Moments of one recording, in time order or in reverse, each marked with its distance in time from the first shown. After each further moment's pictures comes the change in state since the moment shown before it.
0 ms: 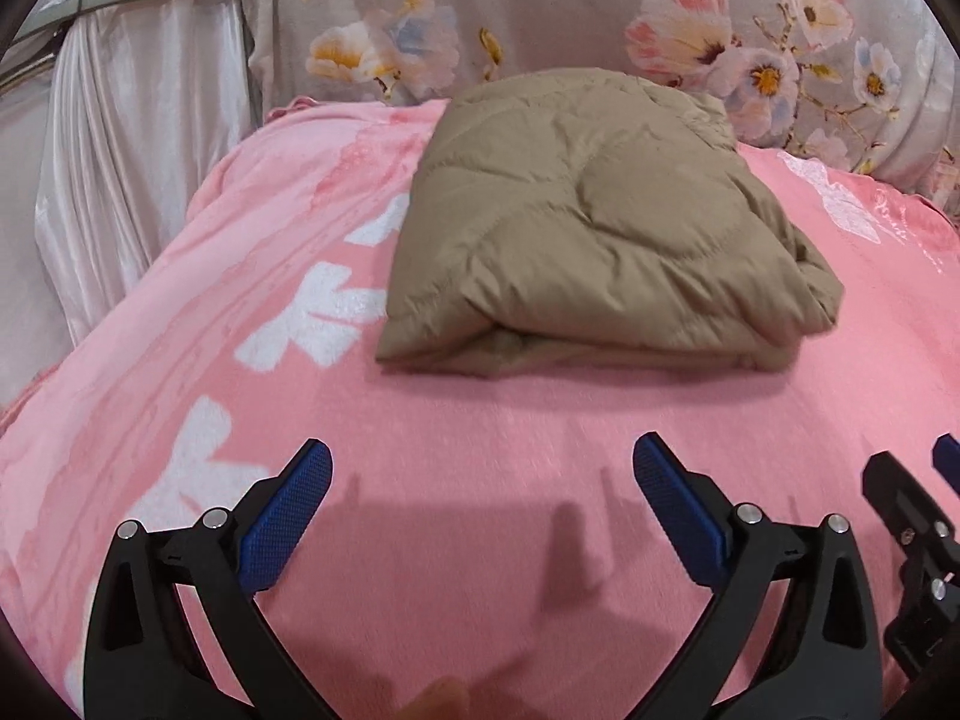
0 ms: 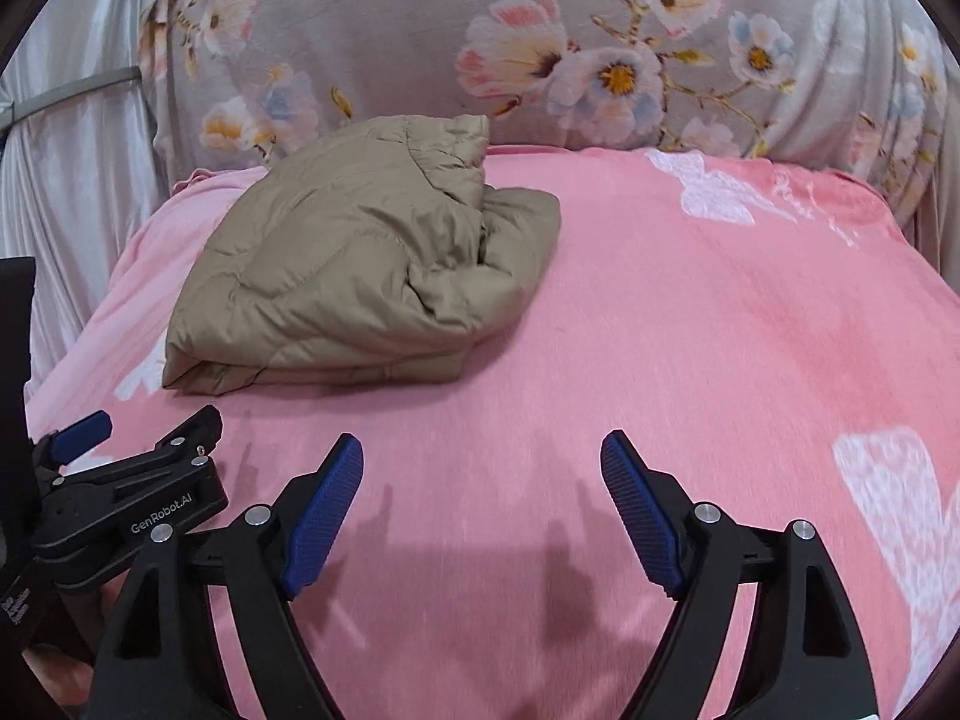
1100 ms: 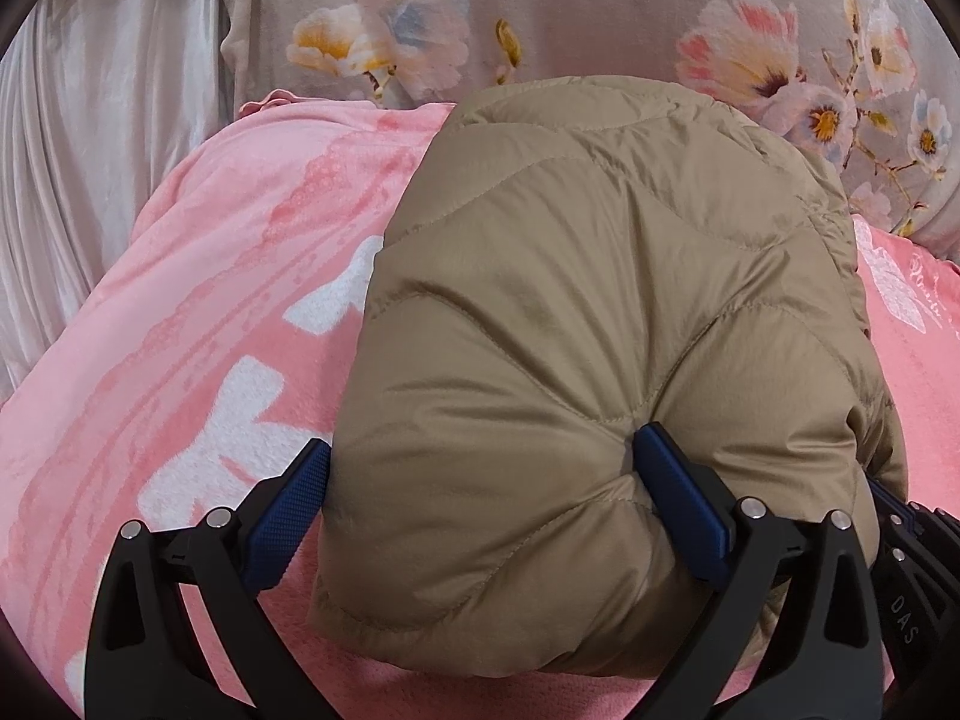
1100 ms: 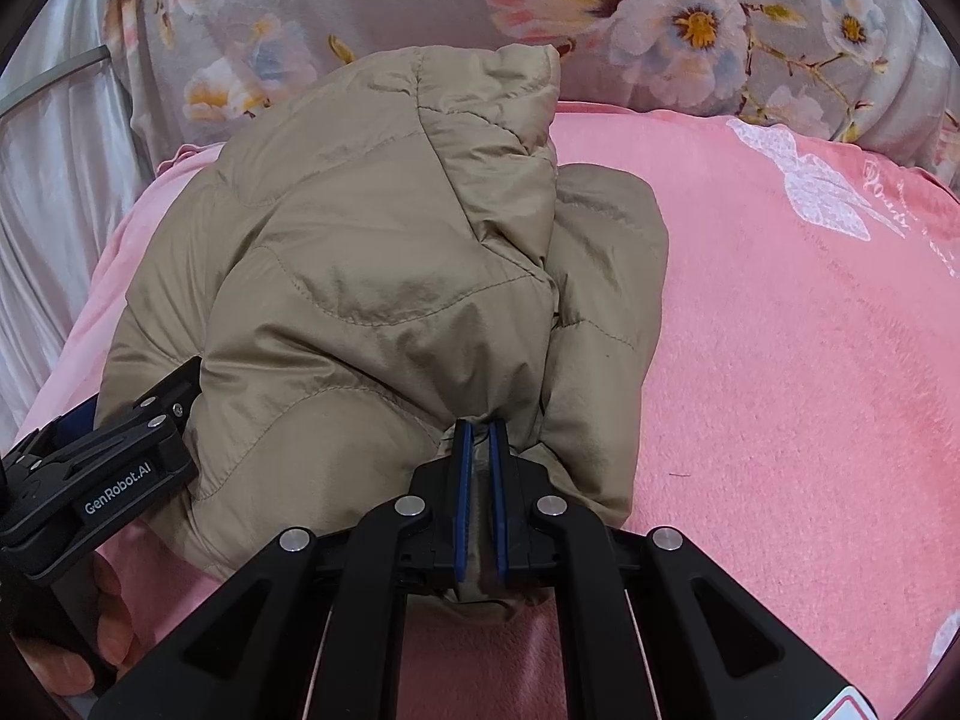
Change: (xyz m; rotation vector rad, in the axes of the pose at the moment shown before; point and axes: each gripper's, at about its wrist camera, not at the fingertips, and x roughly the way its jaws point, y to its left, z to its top) left arm 0.099 0.009 0.089 -0.072 -0.019 -0.021; right arm 0.130 0.021 0.083 -0.051 0.099 0.075
